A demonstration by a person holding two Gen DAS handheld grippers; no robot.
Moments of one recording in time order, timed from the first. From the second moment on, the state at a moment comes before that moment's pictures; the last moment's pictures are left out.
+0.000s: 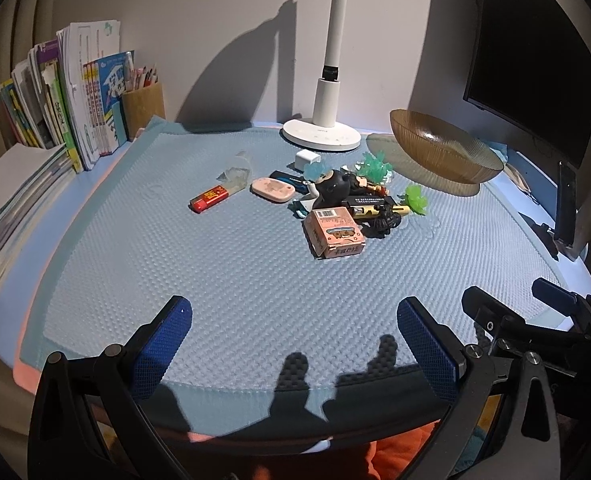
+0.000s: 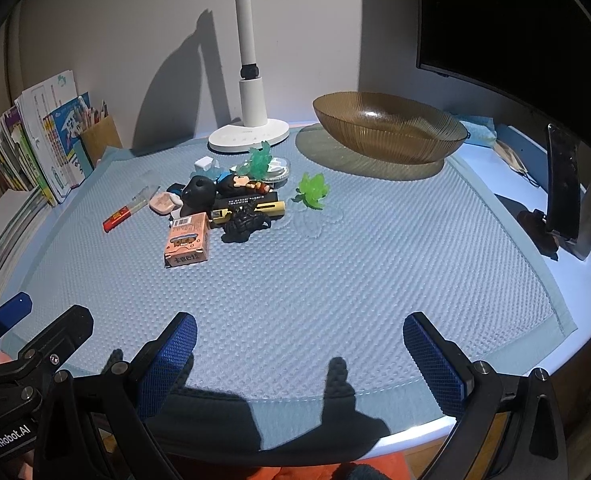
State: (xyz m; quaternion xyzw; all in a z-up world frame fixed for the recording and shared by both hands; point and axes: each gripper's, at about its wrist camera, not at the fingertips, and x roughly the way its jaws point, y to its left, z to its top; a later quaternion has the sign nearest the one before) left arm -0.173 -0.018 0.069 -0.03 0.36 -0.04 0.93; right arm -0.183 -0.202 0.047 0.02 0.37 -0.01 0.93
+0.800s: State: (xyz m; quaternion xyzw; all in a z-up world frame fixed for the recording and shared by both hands) left arm -0.135 -0.026 0.050 -0.03 0.39 -0.06 0.92; right arm -0.147 -0.231 0.039 0.04 0.38 -0.02 0.92
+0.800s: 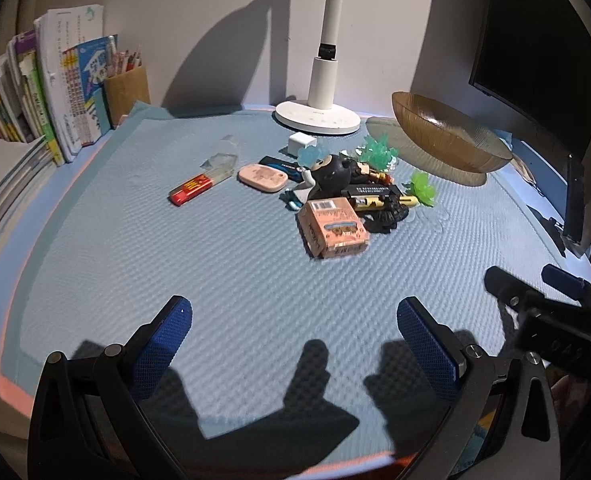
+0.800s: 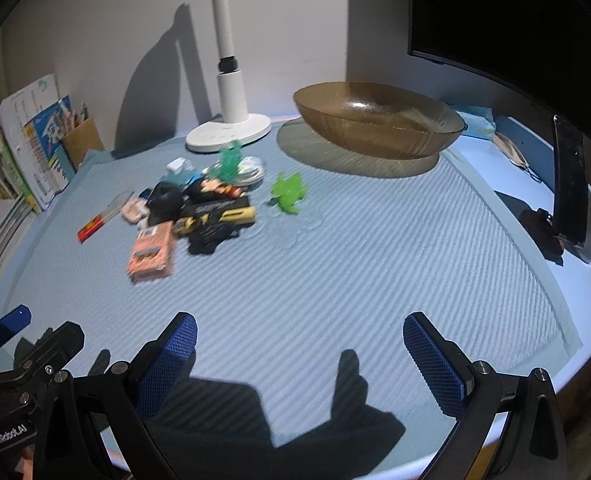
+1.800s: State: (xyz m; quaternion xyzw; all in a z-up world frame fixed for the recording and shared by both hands) left arm -0.034 -0.056 0.012 -0.01 0.45 -0.08 0.89; right arm 0.025 -0.237 0.007 0.00 0.46 0.02 0.89
